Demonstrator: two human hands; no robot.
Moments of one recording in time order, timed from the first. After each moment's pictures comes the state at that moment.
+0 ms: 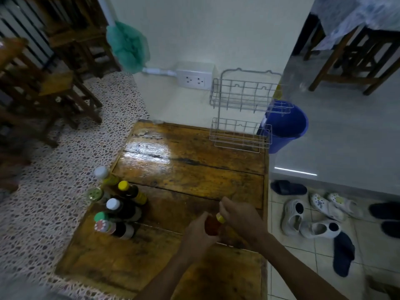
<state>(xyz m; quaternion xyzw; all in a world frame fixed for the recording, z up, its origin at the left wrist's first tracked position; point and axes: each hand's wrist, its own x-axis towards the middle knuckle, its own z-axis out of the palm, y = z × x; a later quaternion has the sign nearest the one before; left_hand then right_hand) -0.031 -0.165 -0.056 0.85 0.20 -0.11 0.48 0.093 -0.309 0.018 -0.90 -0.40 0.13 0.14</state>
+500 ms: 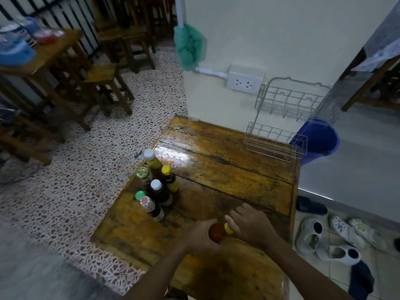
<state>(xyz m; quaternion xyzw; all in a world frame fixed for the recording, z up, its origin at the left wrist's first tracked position) -0.096 -0.093 -0.033 0.82 0.14 -0.22 0.52 0.044 -0.267 0.012 -0.82 -0.57 -0.01 0.05</state>
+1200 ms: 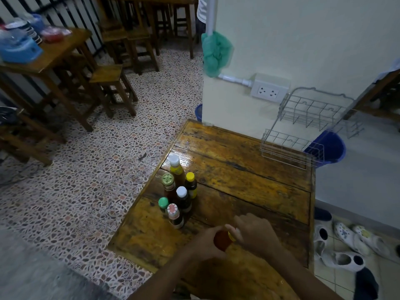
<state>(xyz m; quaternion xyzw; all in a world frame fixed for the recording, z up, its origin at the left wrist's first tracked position) -0.133 -0.035 -0.039 0.76 0.16 -0.25 0.57 -0.005 -0.202 0.016 -0.87 -0.49 0.09 0.02</state>
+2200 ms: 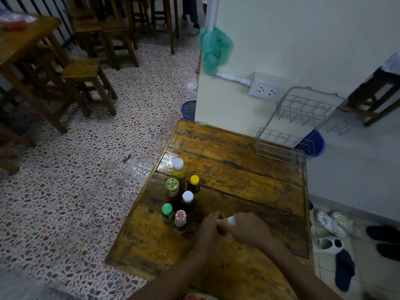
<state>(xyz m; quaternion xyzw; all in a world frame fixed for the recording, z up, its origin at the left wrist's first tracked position) -0.115 -0.025 -0.049 0.84 0.19 -0.03 0.50 -0.021 -0.132 0.032 -0.91 -0.25 0.32 0.04</state>
